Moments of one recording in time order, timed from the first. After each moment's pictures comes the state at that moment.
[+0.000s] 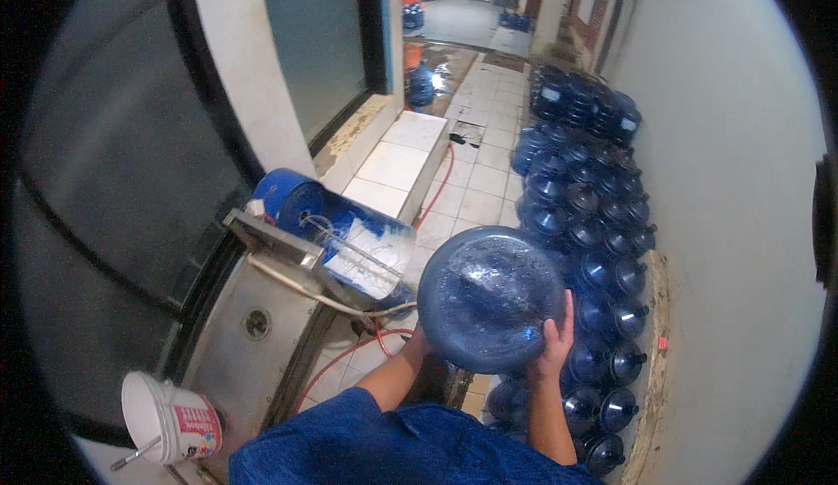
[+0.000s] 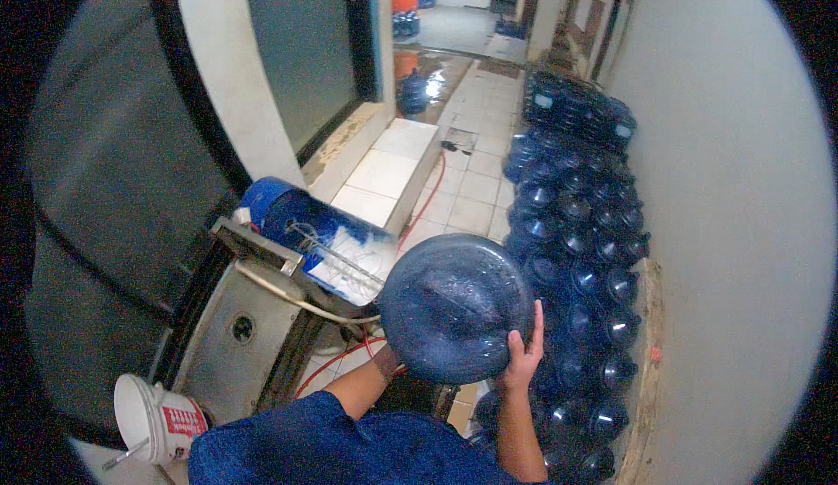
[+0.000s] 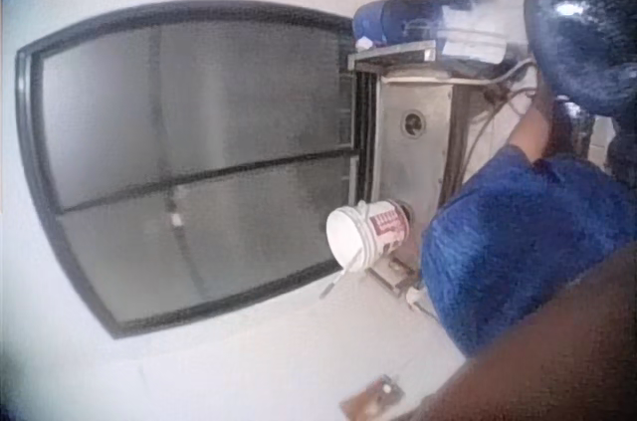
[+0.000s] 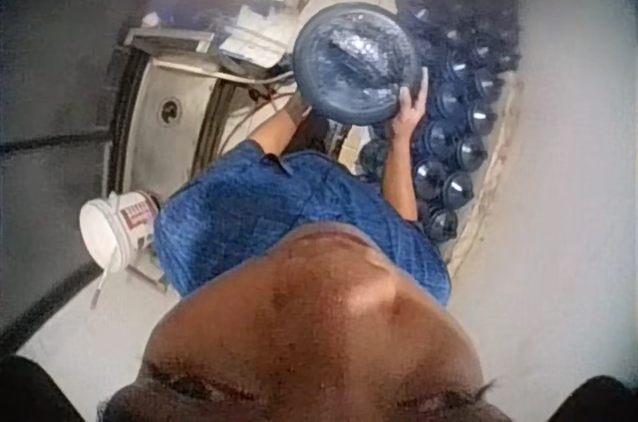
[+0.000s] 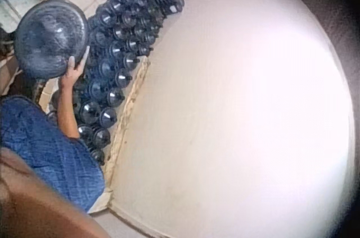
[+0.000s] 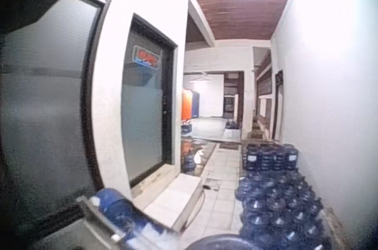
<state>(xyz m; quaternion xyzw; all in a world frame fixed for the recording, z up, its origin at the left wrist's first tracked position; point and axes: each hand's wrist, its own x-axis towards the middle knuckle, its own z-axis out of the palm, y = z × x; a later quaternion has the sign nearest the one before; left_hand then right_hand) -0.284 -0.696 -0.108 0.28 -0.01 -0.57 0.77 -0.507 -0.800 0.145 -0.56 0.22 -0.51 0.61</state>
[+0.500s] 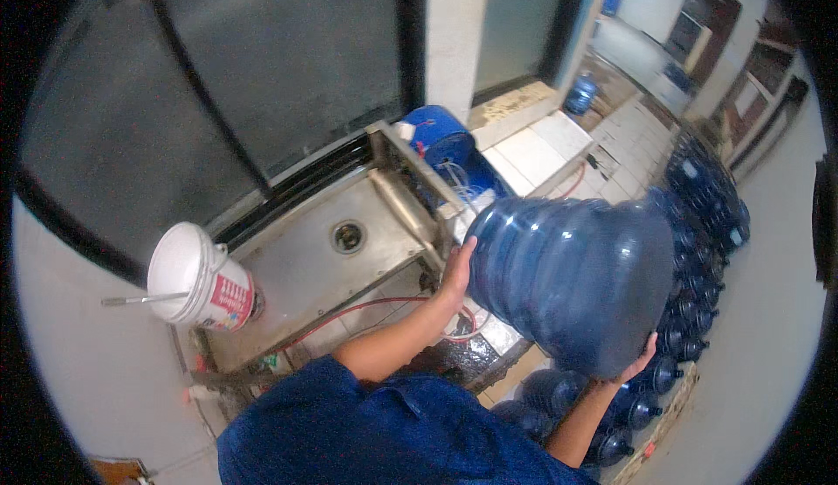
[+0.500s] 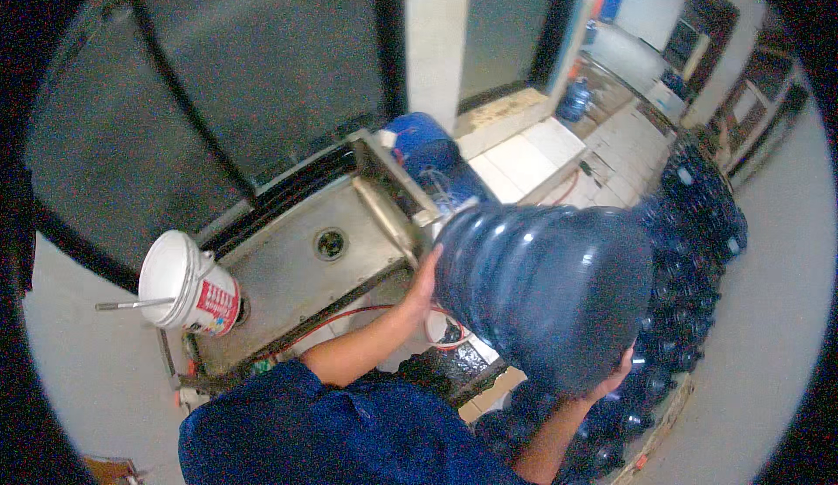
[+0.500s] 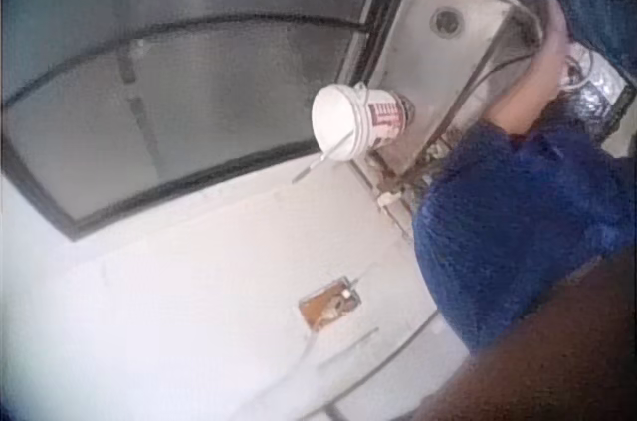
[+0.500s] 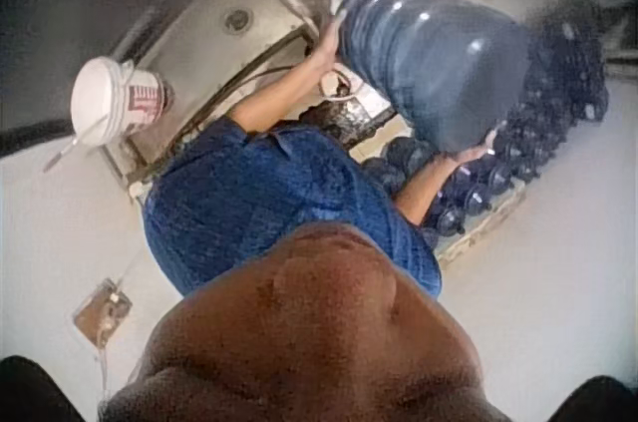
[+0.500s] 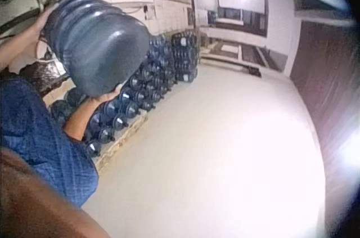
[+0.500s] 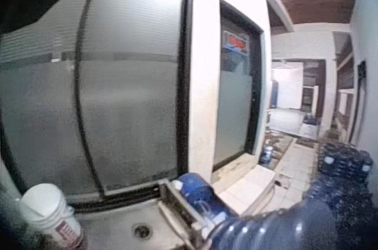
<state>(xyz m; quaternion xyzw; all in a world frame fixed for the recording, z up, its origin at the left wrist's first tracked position) -0.200 -0.534 0.082 0.51 0.10 -0.20 0.83 -0.417 -0.800 0.177 -0.31 0.06 -0.35 0.88</state>
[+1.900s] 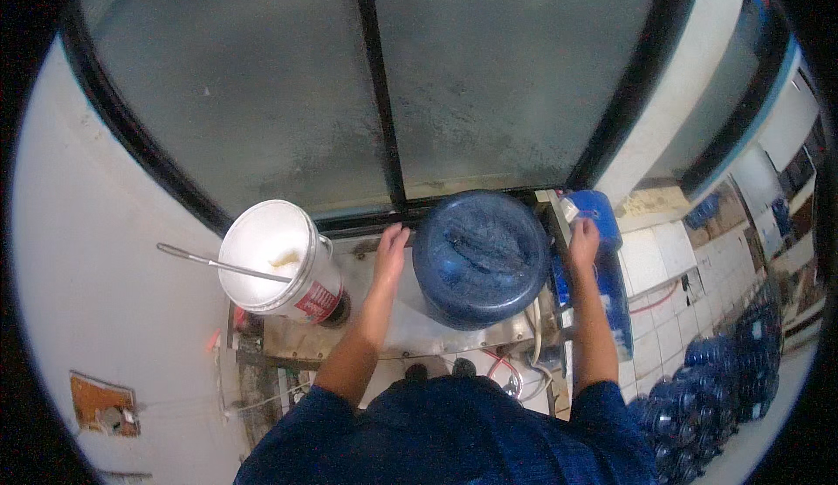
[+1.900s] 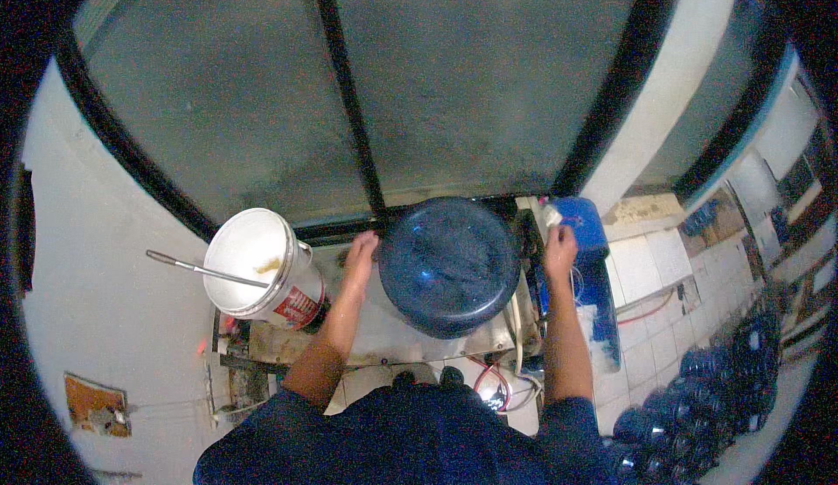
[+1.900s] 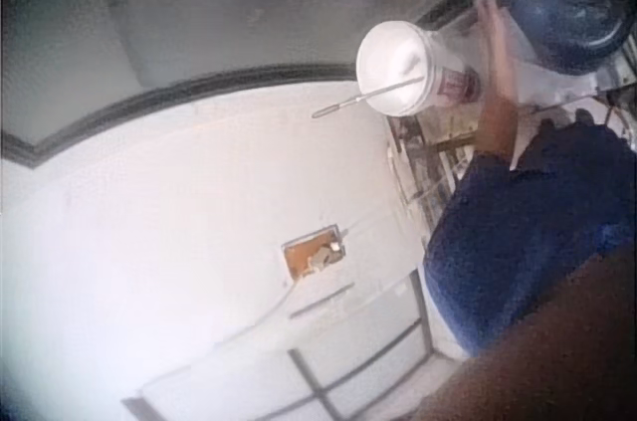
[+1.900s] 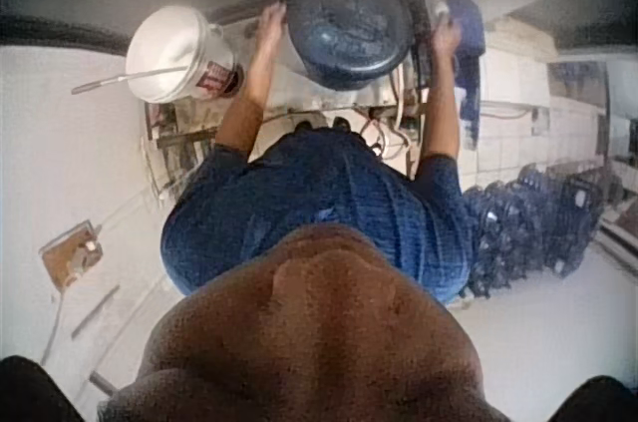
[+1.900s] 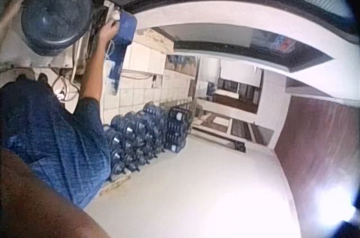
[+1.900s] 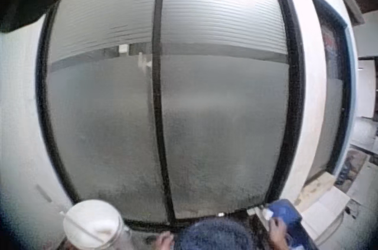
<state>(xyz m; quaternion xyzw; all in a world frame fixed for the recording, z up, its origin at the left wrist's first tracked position) -0.061 -0.106 0.059 0.68 0.30 0.19 0.64 0.149 -0.496 0.052 -0.86 -0.03 -0.20 0.48</state>
